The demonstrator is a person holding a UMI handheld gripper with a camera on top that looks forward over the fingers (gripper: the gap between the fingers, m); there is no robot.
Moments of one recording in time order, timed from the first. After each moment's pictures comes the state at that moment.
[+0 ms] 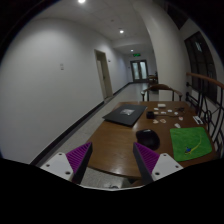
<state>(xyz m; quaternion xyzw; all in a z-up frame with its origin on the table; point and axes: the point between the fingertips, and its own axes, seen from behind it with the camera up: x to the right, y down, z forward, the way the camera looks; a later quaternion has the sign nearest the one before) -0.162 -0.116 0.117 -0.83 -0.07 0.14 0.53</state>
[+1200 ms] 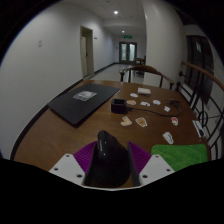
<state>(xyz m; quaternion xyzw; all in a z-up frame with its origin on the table) -0.023 0.109 -0.016 -0.90 -0.07 0.03 0.44</state>
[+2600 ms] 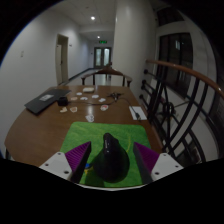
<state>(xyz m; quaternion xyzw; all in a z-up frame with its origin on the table) 0.211 0.001 0.014 -0.88 0.03 -0.06 0.47</state>
